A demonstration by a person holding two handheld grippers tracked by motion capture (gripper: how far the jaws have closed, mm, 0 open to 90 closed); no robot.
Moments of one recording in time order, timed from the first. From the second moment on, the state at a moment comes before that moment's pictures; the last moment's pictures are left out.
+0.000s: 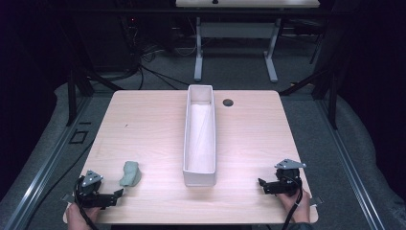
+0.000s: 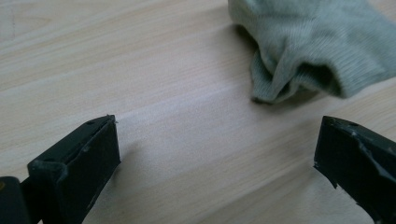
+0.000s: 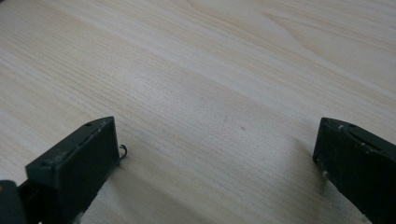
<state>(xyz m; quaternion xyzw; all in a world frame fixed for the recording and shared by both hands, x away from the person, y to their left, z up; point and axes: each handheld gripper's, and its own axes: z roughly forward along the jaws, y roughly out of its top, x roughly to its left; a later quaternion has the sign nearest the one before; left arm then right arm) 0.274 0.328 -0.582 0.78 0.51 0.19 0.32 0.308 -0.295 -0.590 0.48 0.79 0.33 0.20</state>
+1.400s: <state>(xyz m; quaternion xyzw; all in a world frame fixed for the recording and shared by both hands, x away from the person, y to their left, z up) 0.336 0.271 -0.547 0.79 0.55 0.11 0.25 0.309 -0.295 -0.590 0.48 0.79 0.33 0.20</state>
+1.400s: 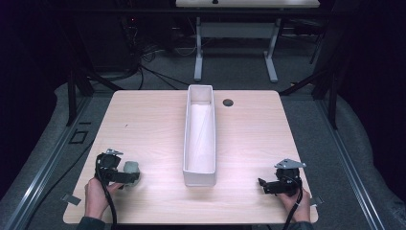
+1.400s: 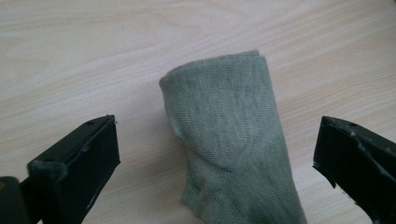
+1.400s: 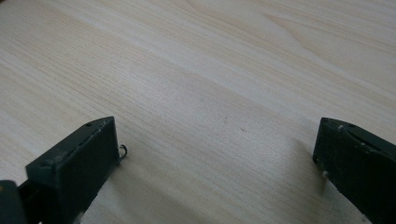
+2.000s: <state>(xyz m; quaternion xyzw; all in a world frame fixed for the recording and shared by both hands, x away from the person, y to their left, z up) 0.338 0.259 -0.556 0.80 0.55 0.11 0.21 0.309 -0.295 -0.590 0.48 0.79 0.33 0.20</state>
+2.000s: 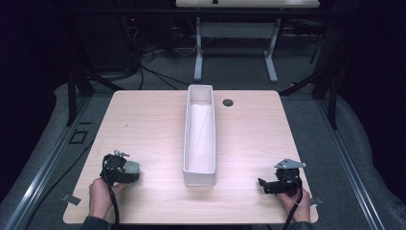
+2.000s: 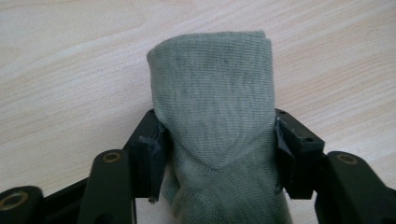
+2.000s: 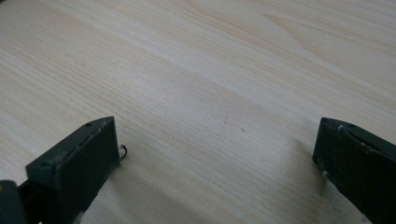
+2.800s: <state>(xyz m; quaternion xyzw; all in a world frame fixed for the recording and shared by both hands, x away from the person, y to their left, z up) 0.335 0.265 -0.551 0.81 0.52 0.10 0.24 0.309 -0.295 -0.590 0.48 0.79 0.33 0.20</state>
